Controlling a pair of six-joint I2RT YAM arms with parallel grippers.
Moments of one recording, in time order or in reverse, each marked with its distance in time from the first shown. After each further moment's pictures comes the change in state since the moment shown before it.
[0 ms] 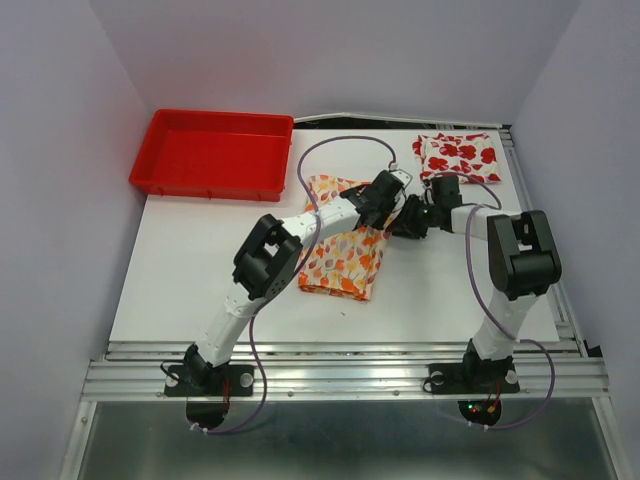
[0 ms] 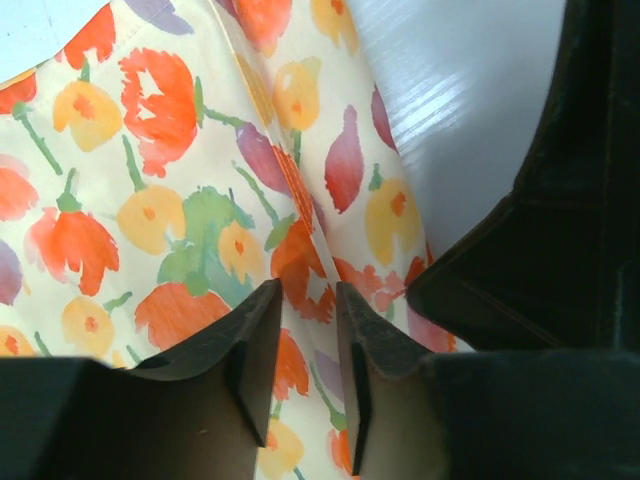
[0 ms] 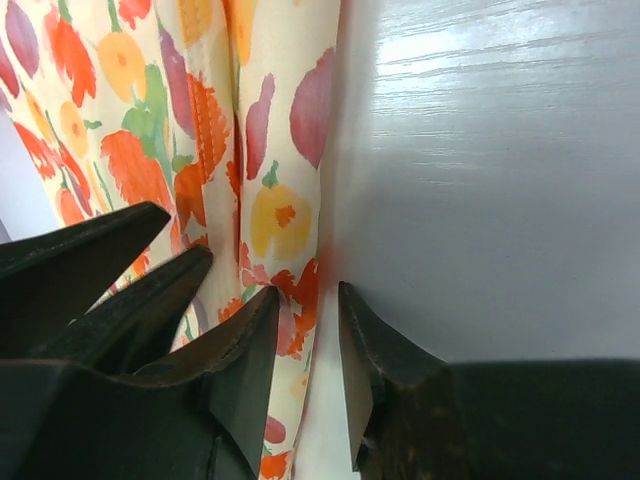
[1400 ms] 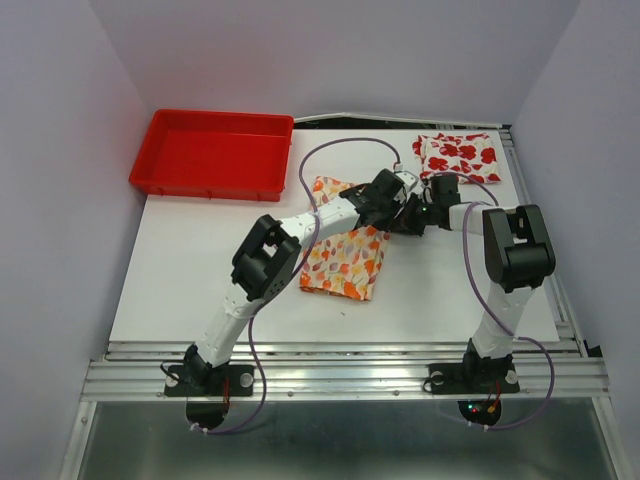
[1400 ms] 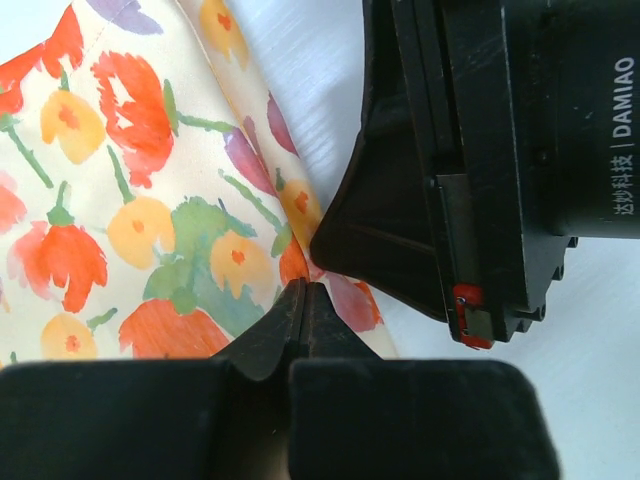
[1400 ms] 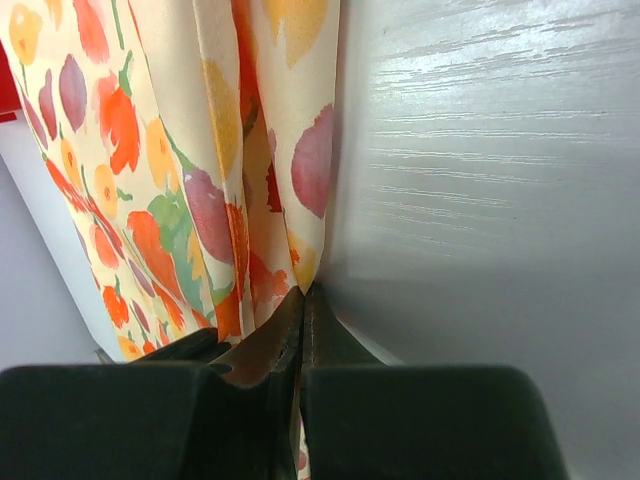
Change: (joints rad) left arm -0.001 -0.017 -0.008 0.014 0.166 -0.020; right arm -0.007 0.077 0.044 0.035 -0.052 0.039
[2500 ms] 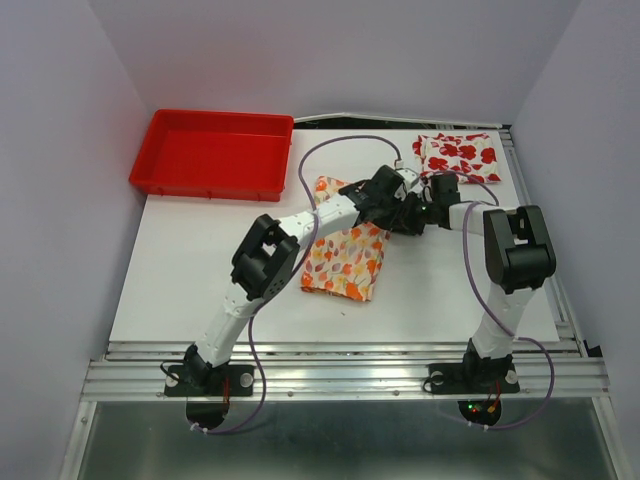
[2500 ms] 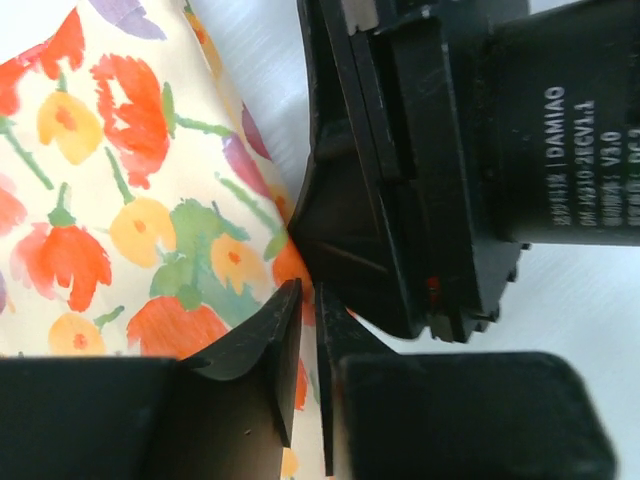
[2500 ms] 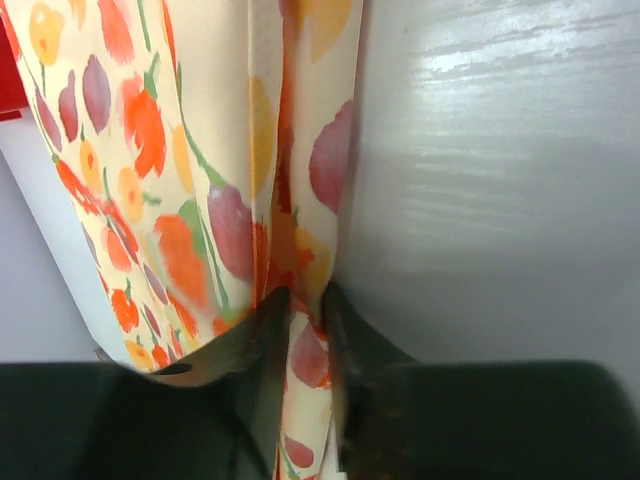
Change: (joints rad) left arm 0.008 0.002 0.035 -0.023 0.061 -0.019; right arm -0.003 -0.005 0.002 -0.009 0.000 -0.013
